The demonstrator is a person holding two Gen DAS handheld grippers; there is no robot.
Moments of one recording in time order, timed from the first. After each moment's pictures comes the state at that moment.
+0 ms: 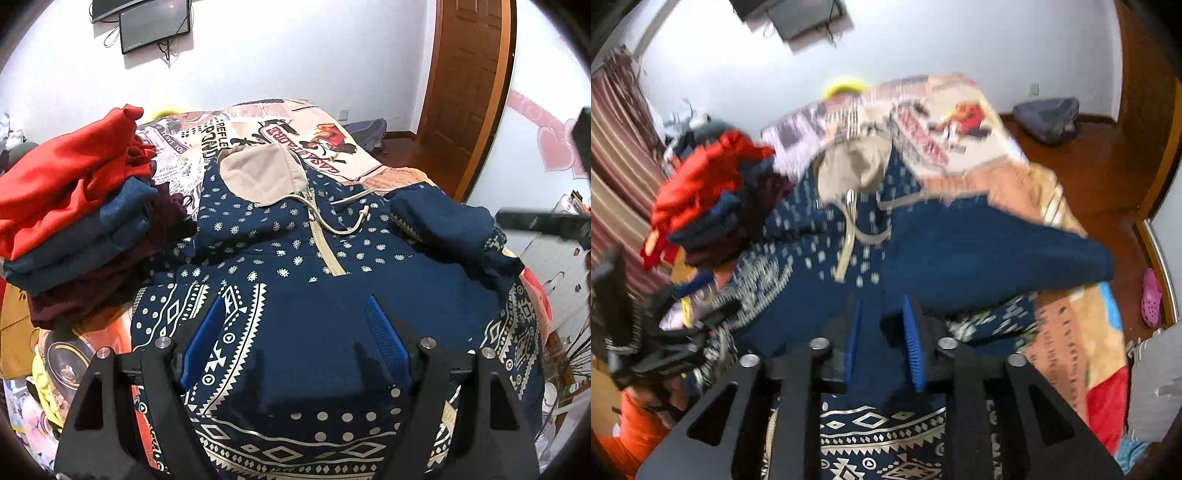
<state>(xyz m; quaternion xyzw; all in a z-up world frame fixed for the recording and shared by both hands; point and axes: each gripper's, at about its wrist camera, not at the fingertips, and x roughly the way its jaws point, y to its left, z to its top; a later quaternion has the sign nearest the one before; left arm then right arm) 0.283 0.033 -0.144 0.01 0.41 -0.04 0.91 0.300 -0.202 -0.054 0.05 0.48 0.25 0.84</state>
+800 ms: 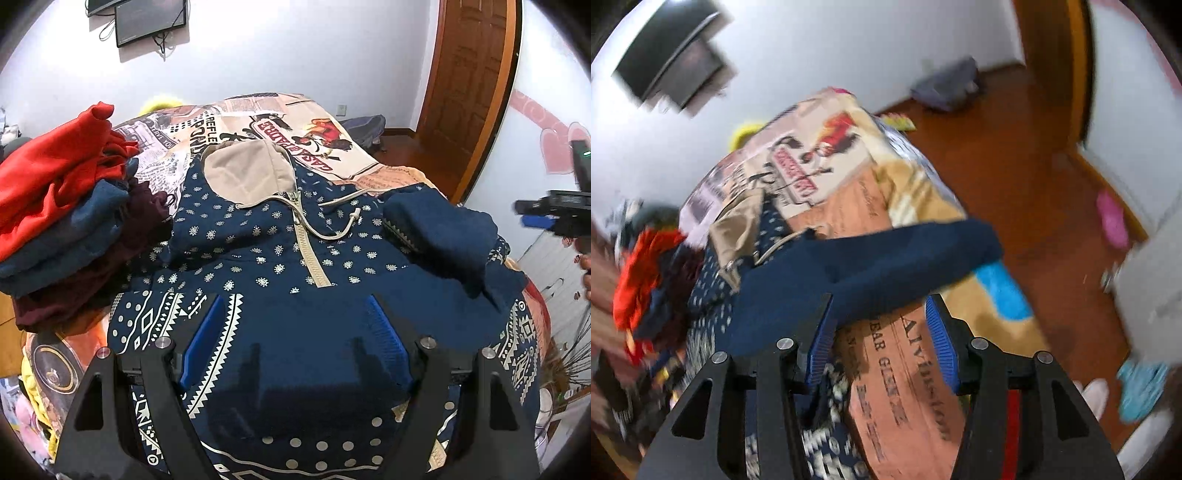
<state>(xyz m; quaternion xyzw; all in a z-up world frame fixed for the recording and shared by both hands) 0.308 0.015 -0.154 0.00 0.42 -0.04 0.91 0.363 -0.326 -0.099 0.18 0.52 0.10 0.83</state>
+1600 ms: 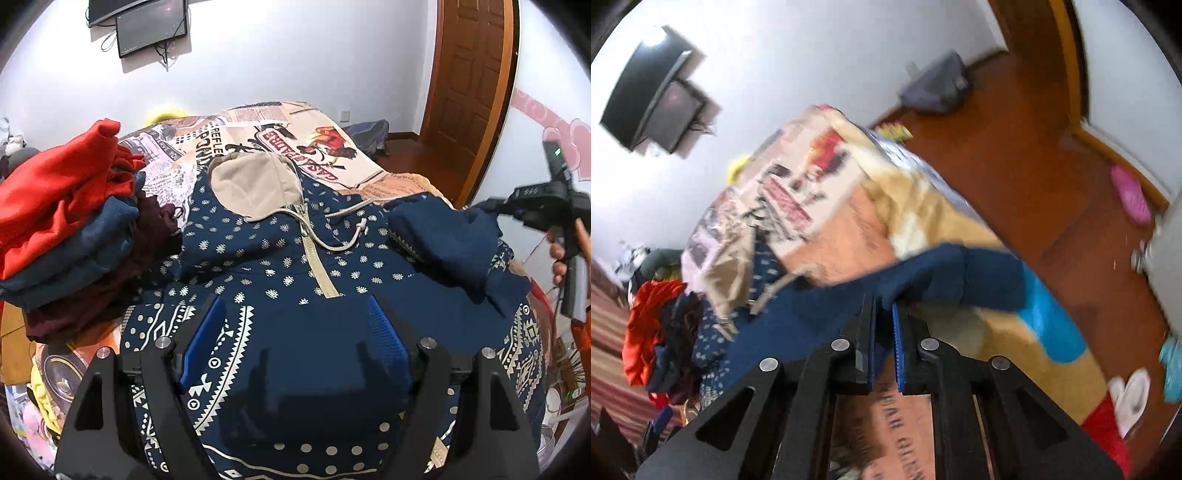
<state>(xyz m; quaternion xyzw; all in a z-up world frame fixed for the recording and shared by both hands) 0.308 0.018 -0.143 0.02 0.40 -0.03 0.92 0.390 -0.323 -0.108 0.23 0.48 0.10 0.84</state>
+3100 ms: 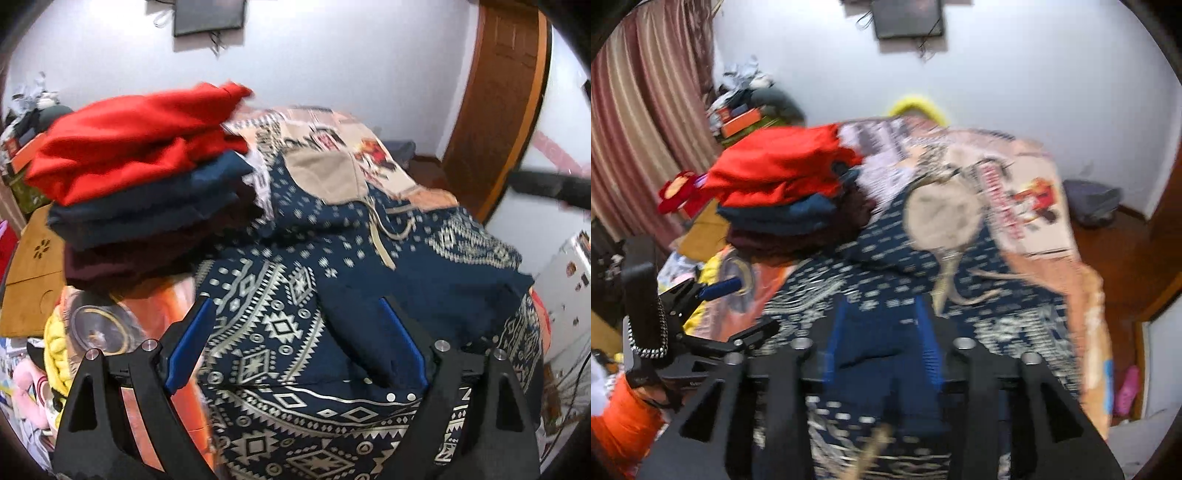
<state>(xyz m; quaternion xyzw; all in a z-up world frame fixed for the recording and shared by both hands) 0.250 0.110 -0.144 -0.04 0.40 0.00 0.91 0.270 -0.093 0.004 -0.09 0.41 0.32 0.85</state>
